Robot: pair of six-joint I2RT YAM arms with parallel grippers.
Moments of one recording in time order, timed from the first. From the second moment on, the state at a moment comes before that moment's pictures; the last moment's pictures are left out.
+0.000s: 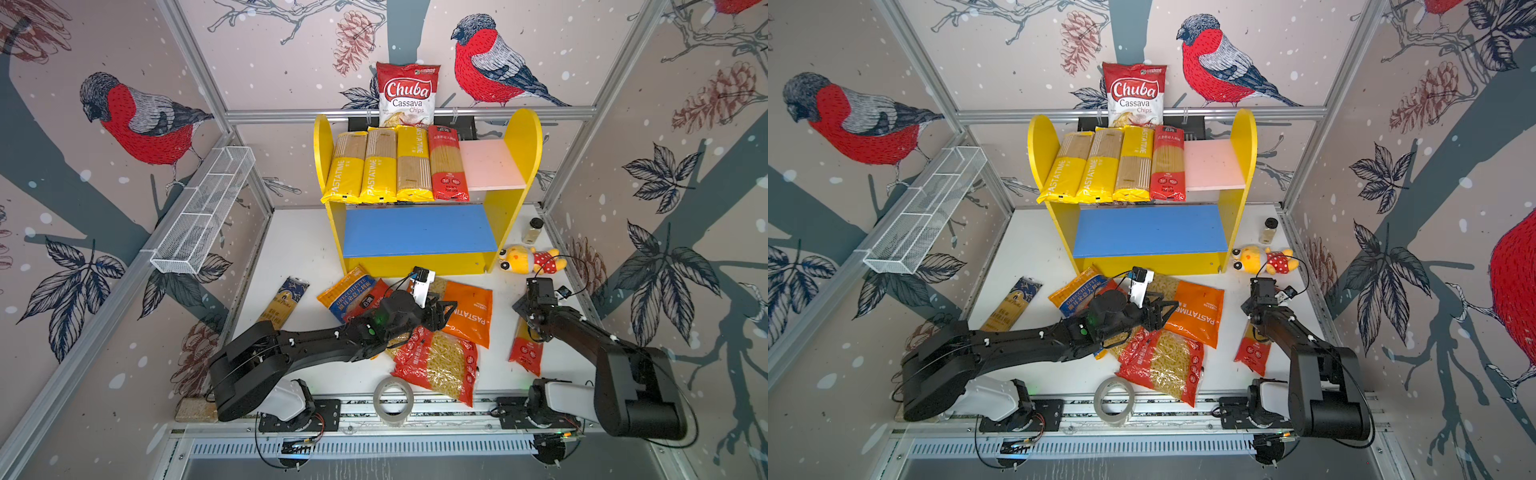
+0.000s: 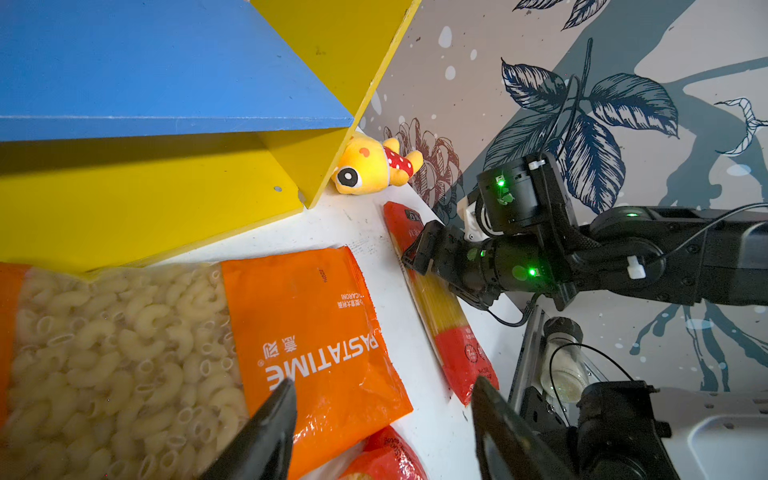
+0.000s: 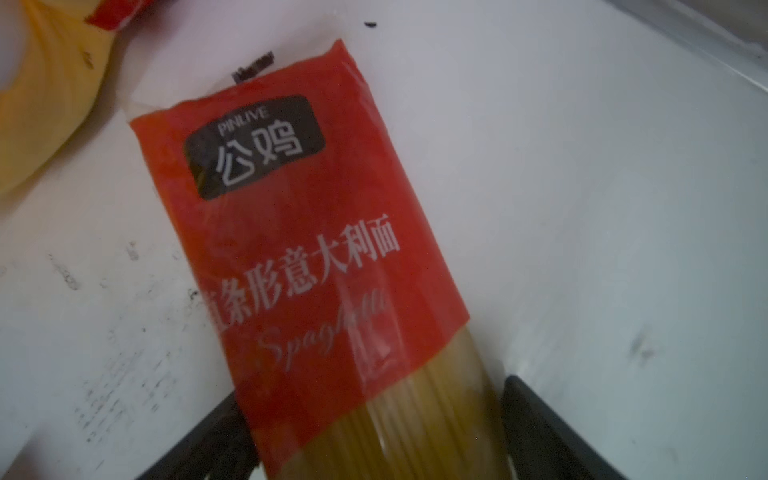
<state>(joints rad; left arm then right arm) -1.04 1.44 0.69 0.50 0.01 -0.57 0.00 1.28 0.46 -0.27 0.32 0.78</state>
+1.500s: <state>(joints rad) -1.02 1.54 0.77 0.48 0.21 -0.60 0.41 0.85 0.51 -0.30 0.21 0.79</state>
